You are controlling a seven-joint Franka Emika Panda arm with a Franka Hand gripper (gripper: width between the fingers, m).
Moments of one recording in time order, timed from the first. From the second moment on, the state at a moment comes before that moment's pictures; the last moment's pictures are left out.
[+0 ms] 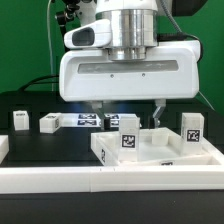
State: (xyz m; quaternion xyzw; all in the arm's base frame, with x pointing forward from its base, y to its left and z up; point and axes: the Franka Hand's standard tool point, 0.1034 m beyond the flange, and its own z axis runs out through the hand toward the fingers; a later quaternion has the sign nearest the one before) arm 0.623 0.004 0.079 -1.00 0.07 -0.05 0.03
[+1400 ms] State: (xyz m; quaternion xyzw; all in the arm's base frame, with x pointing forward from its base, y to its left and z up) arm 0.621 0.002 0.079 -0.86 0.51 -0.04 0.06
